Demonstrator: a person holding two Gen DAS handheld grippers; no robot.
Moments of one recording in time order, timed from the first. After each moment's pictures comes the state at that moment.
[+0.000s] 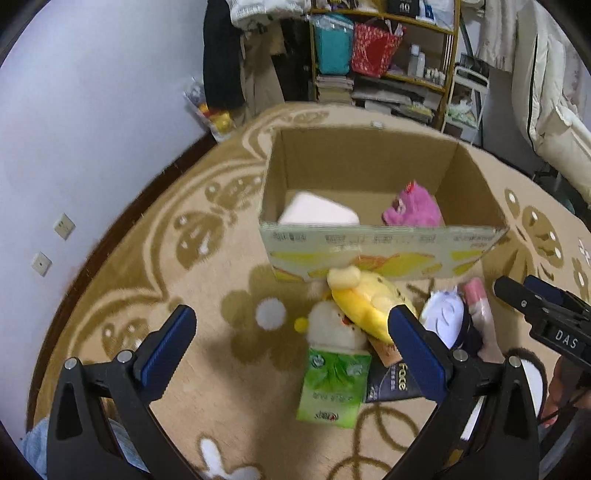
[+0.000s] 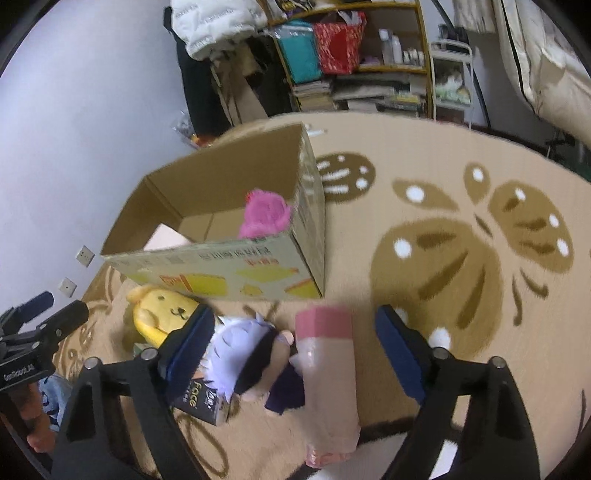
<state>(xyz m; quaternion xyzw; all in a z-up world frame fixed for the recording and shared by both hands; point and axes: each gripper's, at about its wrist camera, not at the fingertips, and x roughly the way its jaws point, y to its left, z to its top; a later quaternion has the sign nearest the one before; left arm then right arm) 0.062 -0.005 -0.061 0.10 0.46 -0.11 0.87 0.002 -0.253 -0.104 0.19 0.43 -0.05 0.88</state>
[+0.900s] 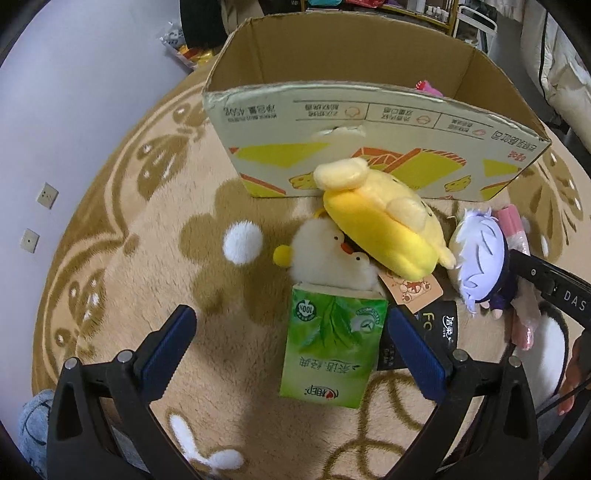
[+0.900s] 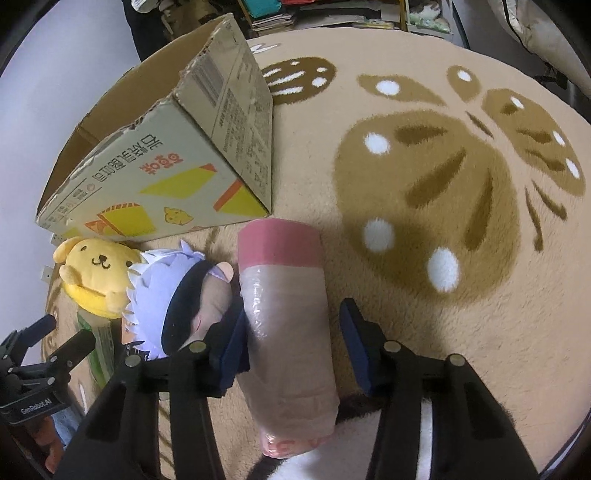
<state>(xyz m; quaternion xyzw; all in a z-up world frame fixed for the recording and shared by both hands) 0.067 -0.017 -0.130 0.13 0.56 -0.11 0.81 0.006 -0.264 -0.171 0.23 0.53 -0.08 0.81</state>
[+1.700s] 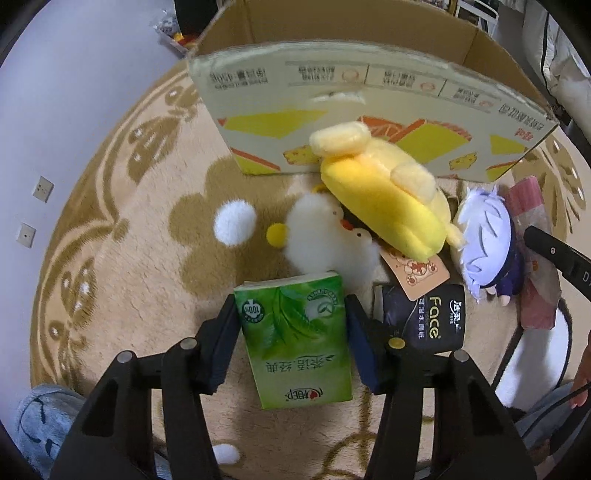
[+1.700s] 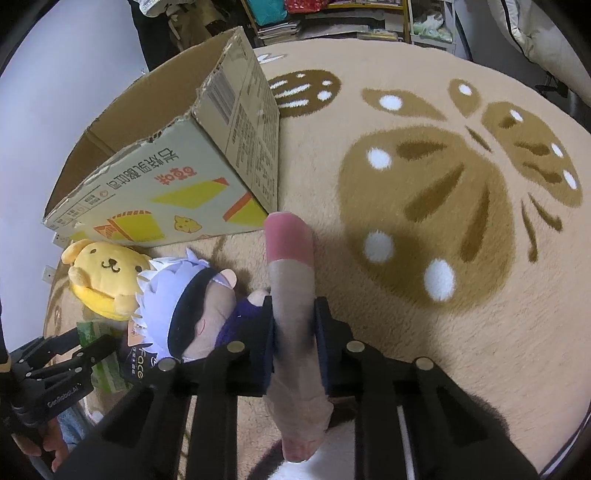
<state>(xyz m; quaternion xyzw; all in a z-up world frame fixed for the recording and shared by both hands) 0.067 -0.021 -0.143 0.14 0.58 -0.11 0.80 0.003 -0.261 -0.159 0.21 0.52 -0.08 0.82</state>
